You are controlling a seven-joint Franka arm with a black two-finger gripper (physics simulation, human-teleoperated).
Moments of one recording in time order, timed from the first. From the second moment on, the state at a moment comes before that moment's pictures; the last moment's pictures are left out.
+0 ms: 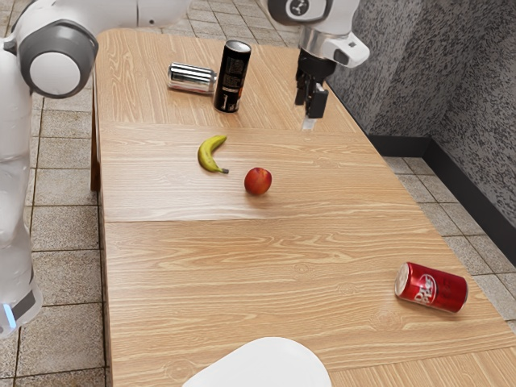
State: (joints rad) arm -0.03 0.11 0.07 -1.35 0.05 1.54 0.17
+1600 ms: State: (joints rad) arm 0.10 0.00 0.12 -1.91 0.03 2.00 0.31
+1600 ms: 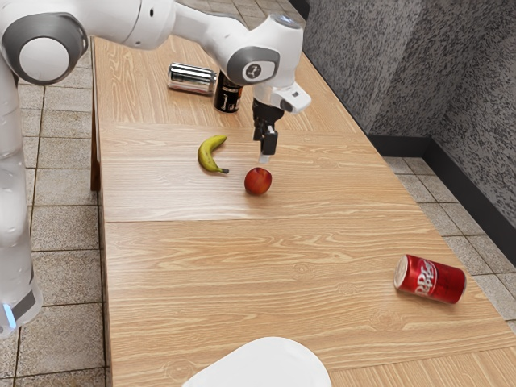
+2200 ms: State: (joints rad) arm 0.13 0.00 0.08 -1.96 0.02 2.03 0.32
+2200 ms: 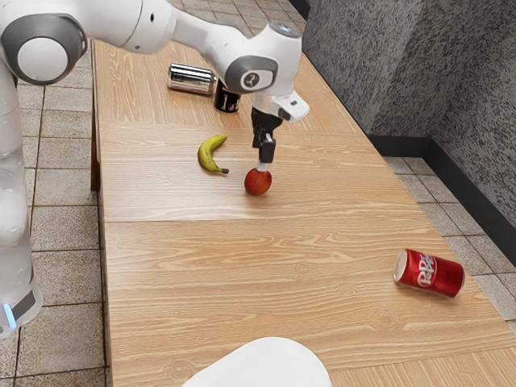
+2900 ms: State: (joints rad) arm 0.11 0.01 0.06 -2.01 0.02 2.09 0.32
